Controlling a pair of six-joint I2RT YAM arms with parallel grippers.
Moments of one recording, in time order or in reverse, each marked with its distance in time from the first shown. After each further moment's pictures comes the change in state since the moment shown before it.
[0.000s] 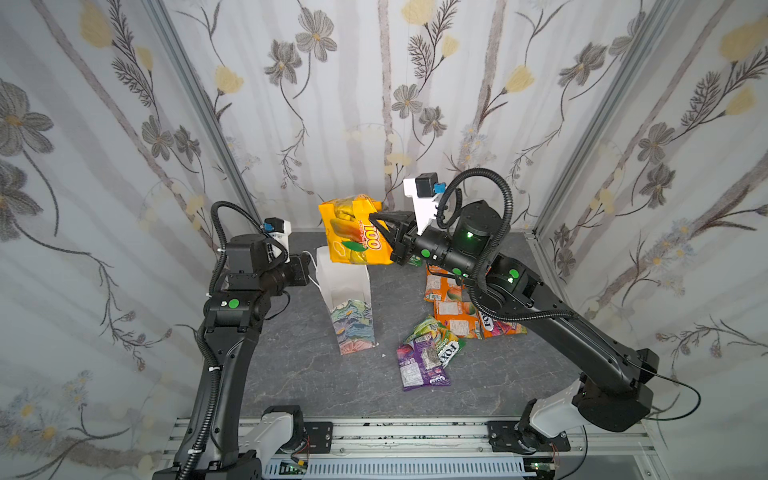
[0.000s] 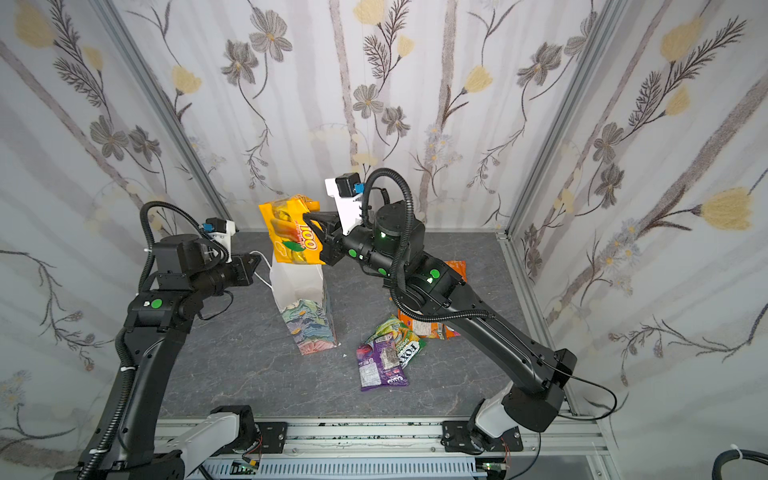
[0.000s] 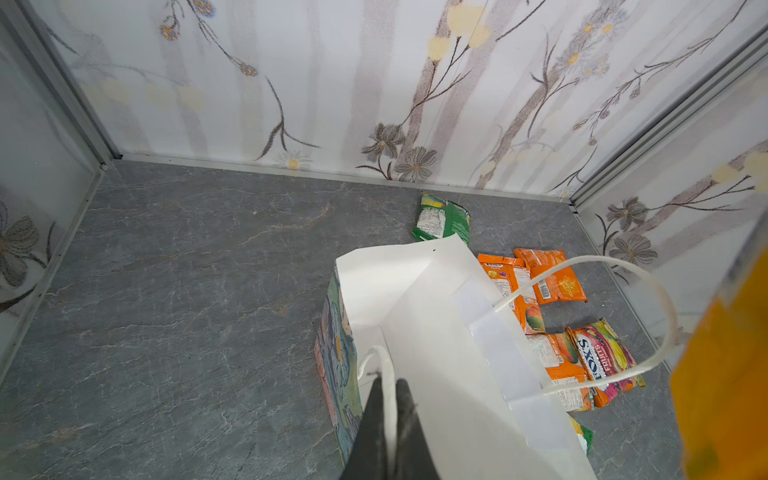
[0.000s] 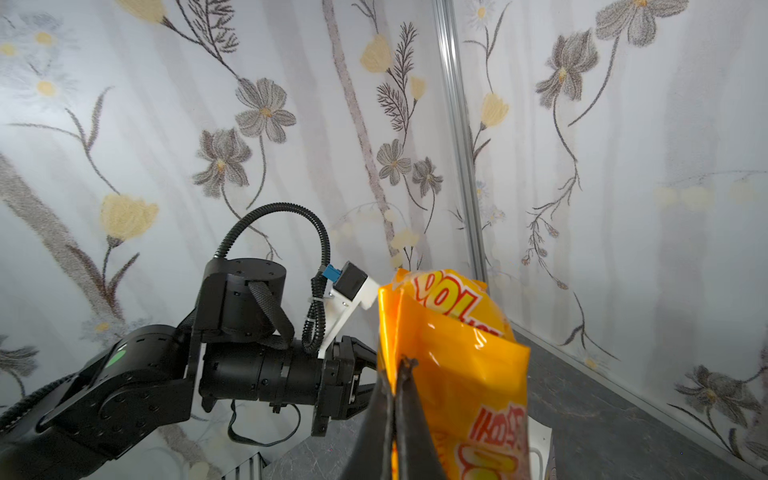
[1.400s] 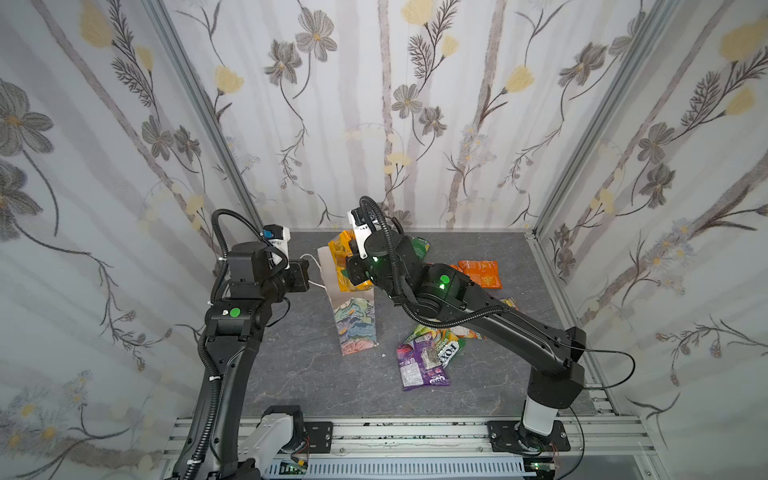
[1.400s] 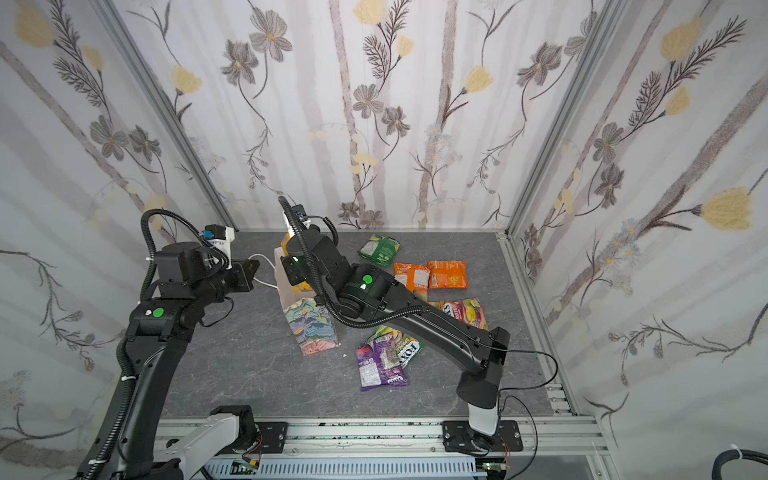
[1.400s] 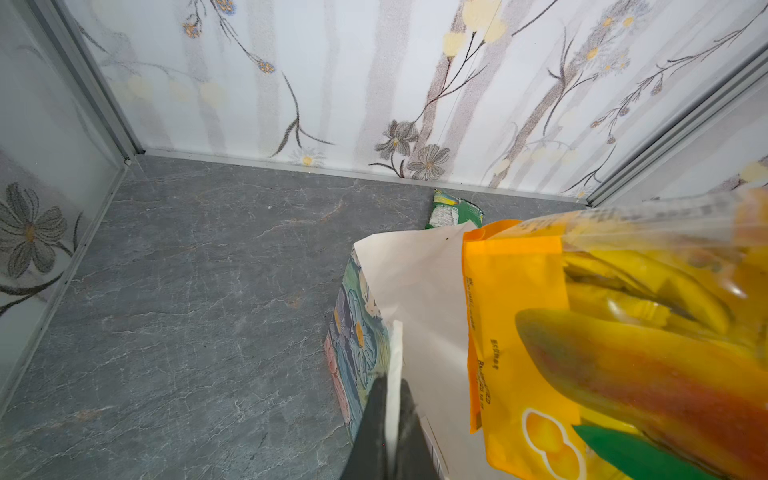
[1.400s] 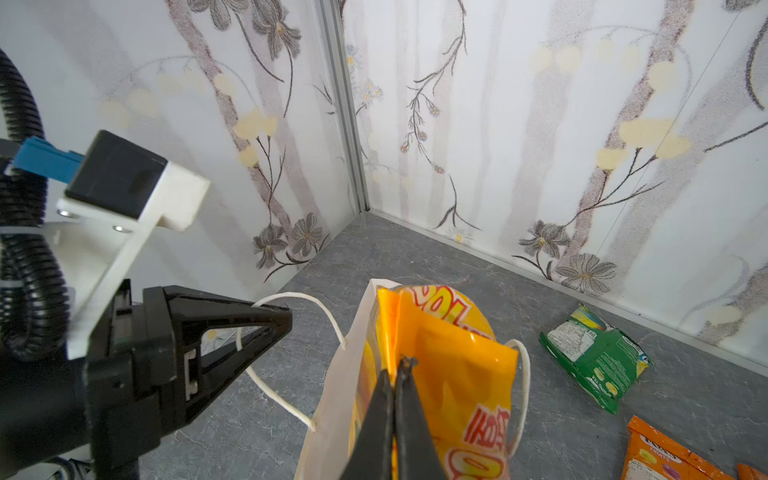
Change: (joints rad) left arm -0.007 -0.042 -0.058 0.011 -0.035 -0.001; right arm 0.191 0.307 0.283 -0.383 0.598 -0.018
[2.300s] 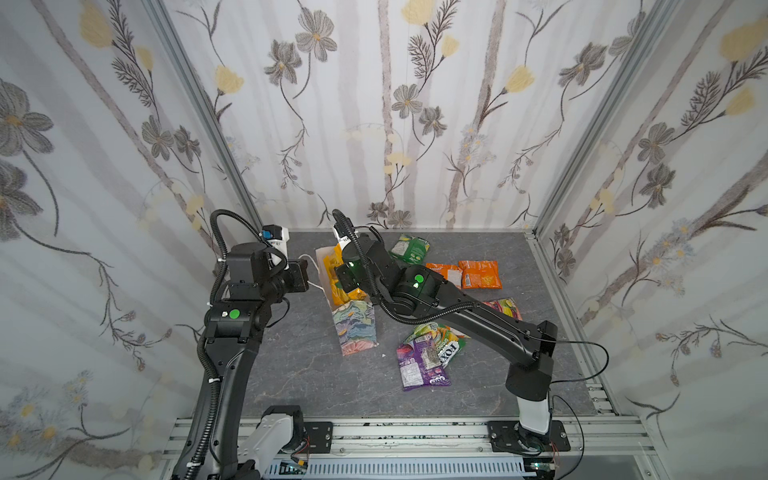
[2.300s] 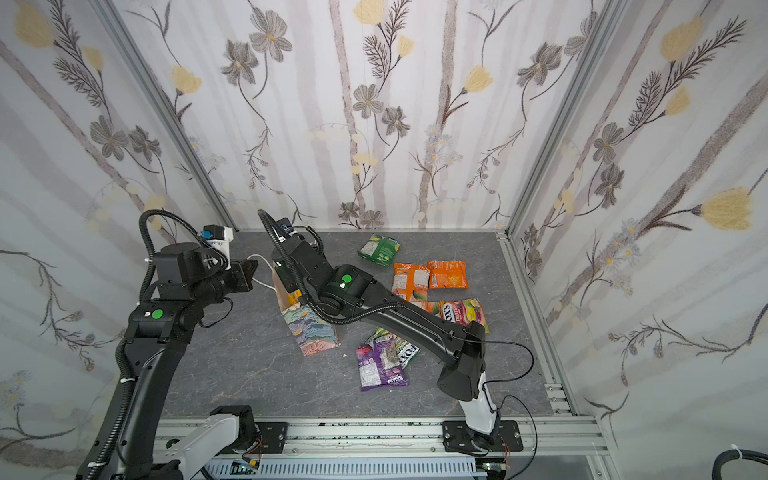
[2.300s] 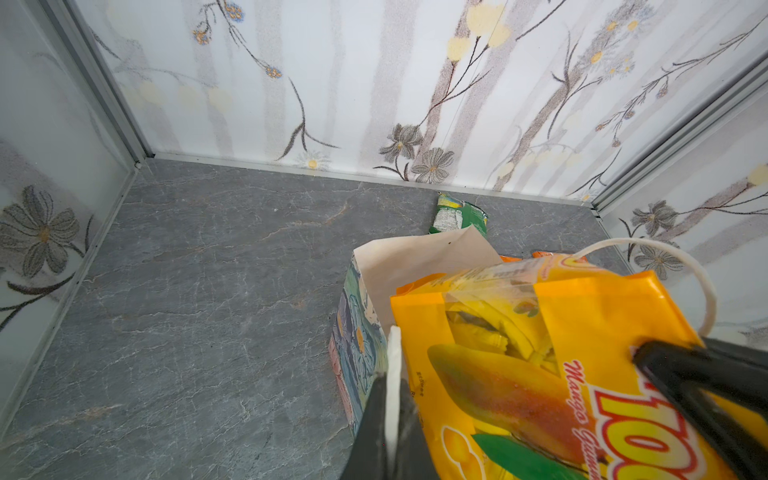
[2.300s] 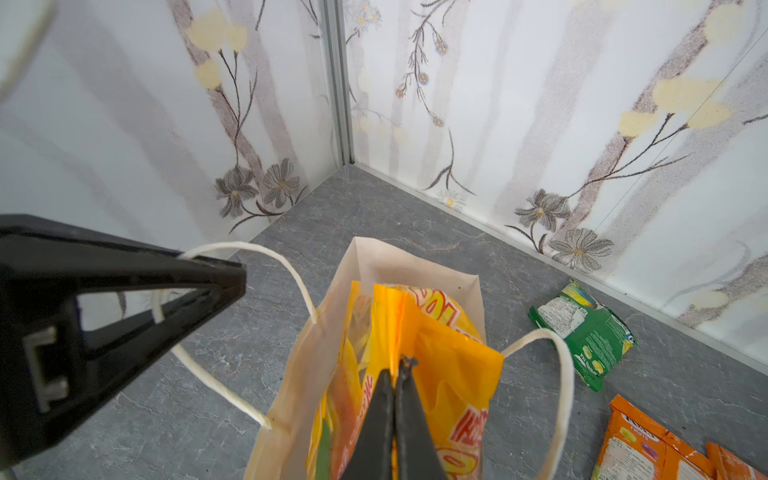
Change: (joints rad) left arm 0.000 -0.011 -0.002 0.001 -0.018 0.000; right arm -0.012 0.132 0.069 -0.093 0.009 -0.034
